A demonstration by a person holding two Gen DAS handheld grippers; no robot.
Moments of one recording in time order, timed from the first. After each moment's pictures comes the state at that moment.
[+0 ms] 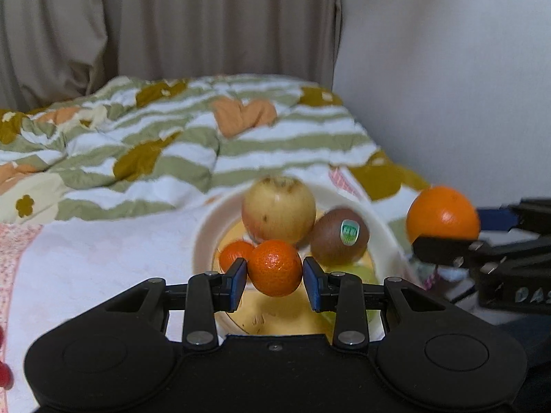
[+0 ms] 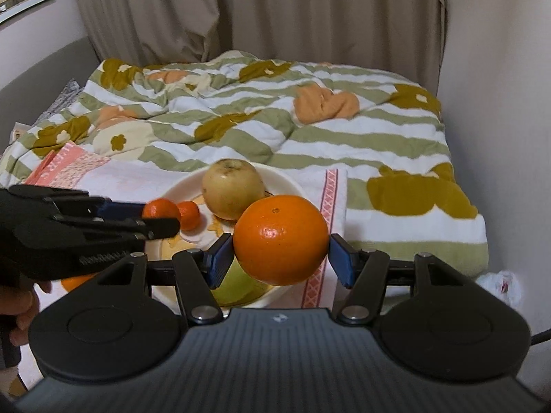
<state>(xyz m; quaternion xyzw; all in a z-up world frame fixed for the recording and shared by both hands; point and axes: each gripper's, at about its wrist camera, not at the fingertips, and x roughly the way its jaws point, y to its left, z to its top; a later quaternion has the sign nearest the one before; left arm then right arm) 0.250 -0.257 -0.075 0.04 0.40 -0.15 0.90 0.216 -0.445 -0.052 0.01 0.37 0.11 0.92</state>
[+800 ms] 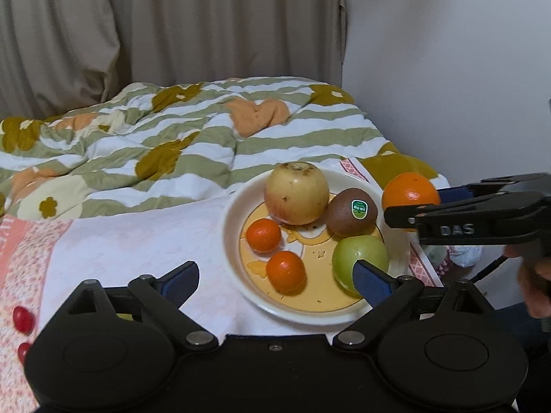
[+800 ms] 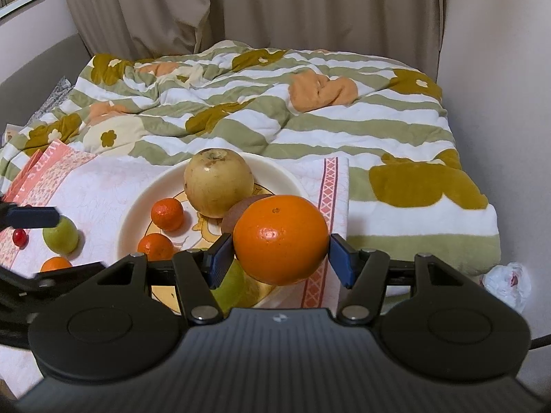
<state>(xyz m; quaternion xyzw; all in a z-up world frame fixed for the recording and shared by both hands) 0.212 -0.241 -0.054 0.05 0.39 -0.13 0.91 0.240 -0.442 -0.077 0.02 0.38 0.10 0.92</state>
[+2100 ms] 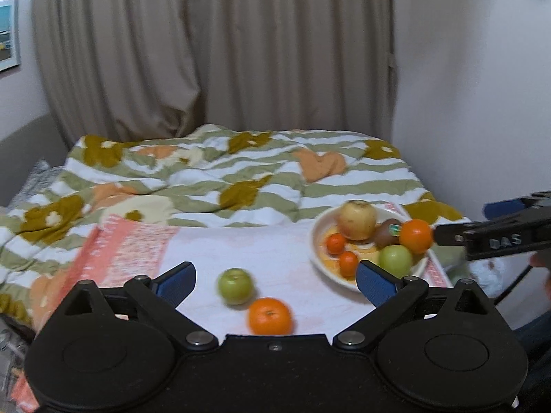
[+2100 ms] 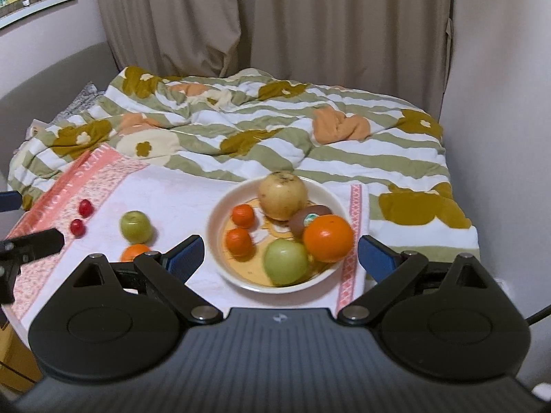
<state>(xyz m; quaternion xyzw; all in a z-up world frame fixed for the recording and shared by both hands) 0.087 -0.161 0.022 0.04 0.30 -0.03 0.95 0.138 -0.392 0.005 -0.02 0.34 0.12 0.93</state>
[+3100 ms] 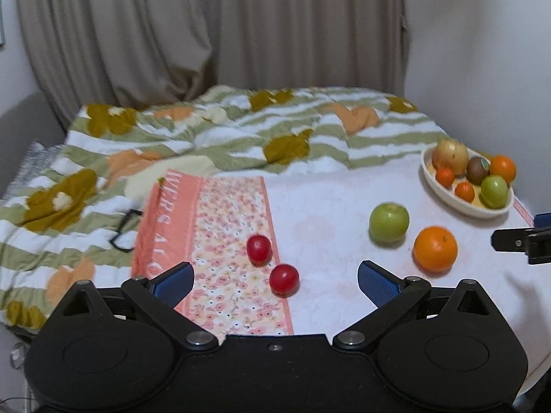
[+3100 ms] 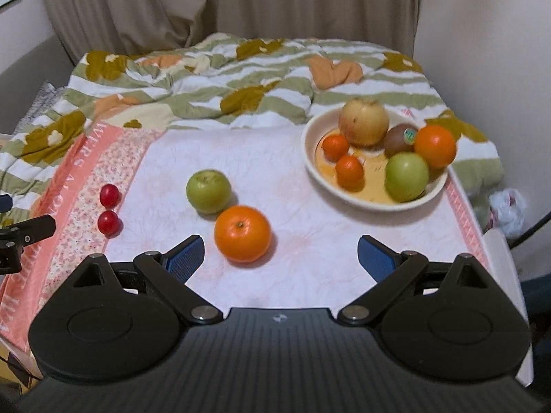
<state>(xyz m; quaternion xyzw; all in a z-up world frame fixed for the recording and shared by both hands) 0.132 0.043 -0.041 0.07 0.37 -0.08 0.92 0.117 -0.208 -0.049 0.04 0.41 0.00 0.91</state>
